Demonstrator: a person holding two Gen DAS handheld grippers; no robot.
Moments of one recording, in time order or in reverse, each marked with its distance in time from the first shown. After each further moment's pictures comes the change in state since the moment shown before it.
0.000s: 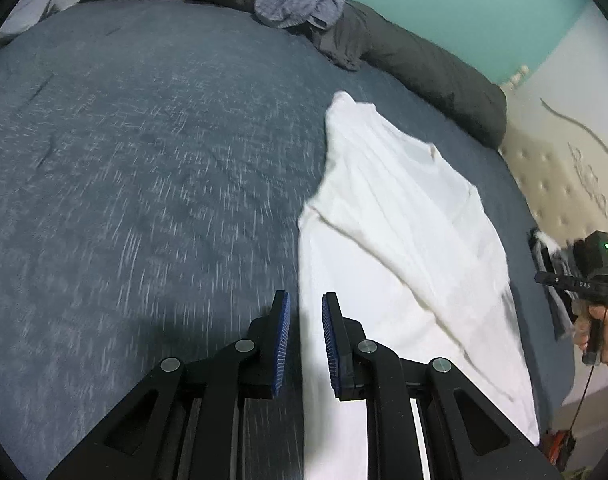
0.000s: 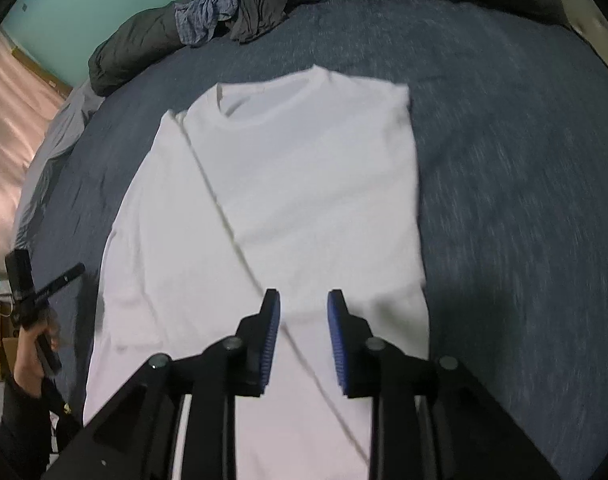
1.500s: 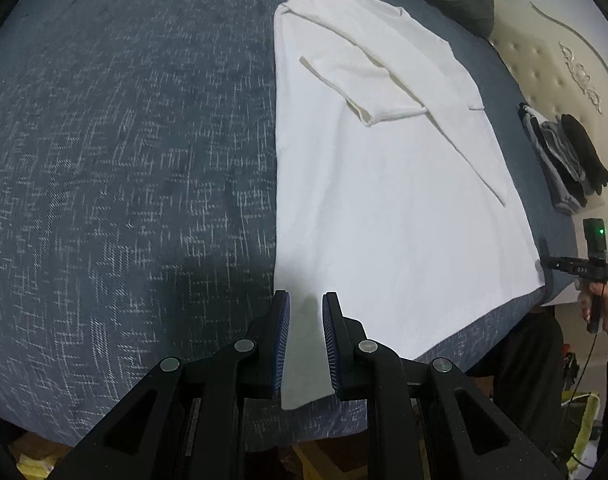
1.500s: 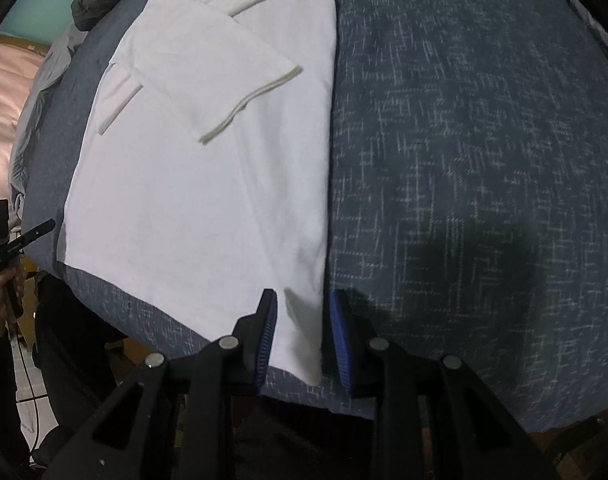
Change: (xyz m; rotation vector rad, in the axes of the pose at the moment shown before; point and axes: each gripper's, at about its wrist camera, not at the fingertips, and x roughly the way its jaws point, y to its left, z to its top) left arm -0.089 -0.028 -0.182 0.065 0.343 0.049; right arm -0.050 -0.047 -0.268 0.087 0.278 -0.014
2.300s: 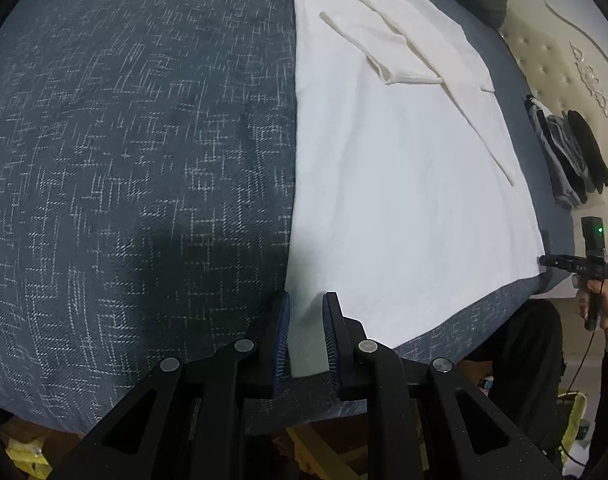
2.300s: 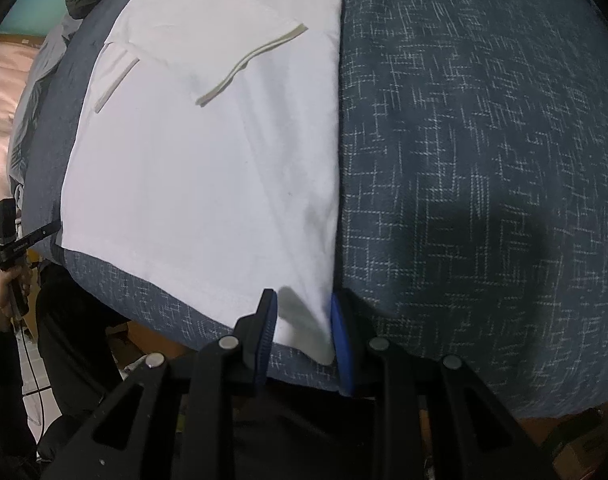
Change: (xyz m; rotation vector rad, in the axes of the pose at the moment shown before) left arm 0.018 0.017 -0.023 -0.043 0.079 -0.028; right arm 0.029 0.007 -0.023 0.010 0.069 0.009
